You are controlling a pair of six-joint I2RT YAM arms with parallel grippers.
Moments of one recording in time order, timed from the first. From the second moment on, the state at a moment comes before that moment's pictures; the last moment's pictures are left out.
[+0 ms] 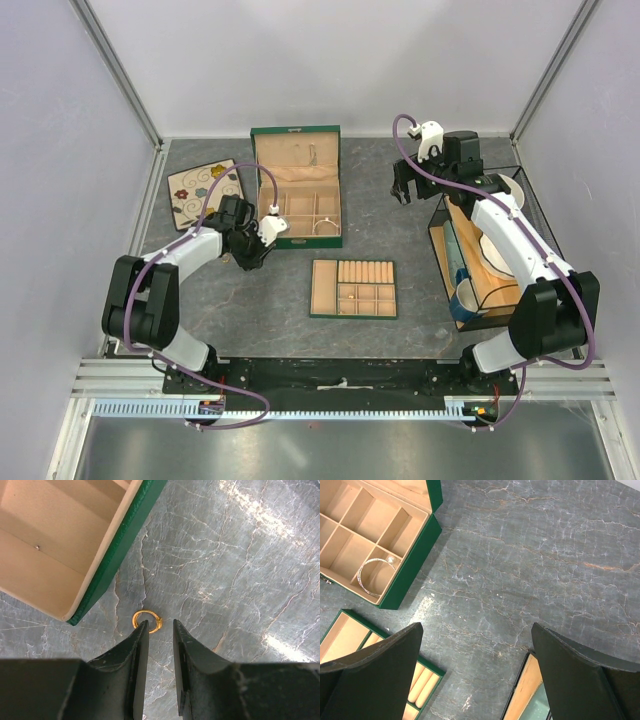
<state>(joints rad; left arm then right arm) -0.23 1.55 0.86 -0.46 0.31 0.71 0.21 1.49 1.30 -0.42 -0.27 -0.13</state>
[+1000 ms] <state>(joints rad) -0.22 1.60 0.87 -0.46 0.32 0.73 0.21 1.49 1.30 -0.42 -0.27 -0.13</state>
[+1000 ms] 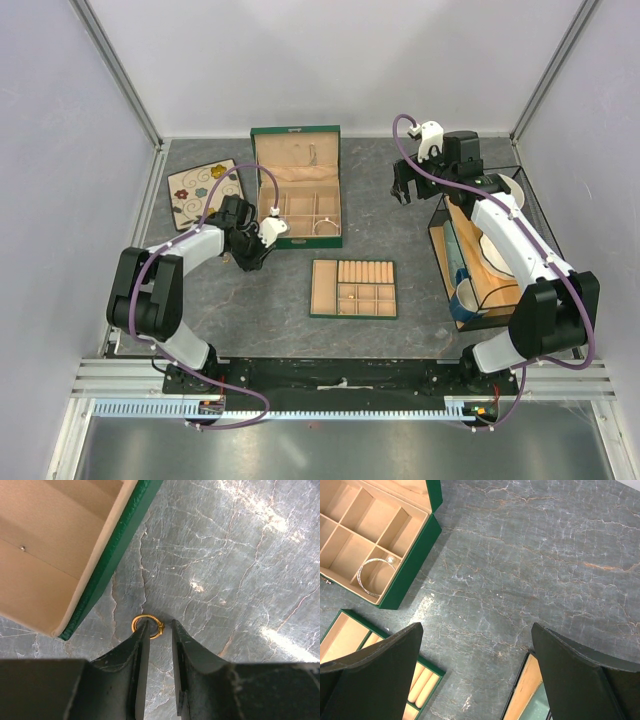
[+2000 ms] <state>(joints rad) -0.21 1.42 1.11 -0.85 0.87 0.75 0.21 1.49 1.30 -0.40 -0.53 -0.12</state>
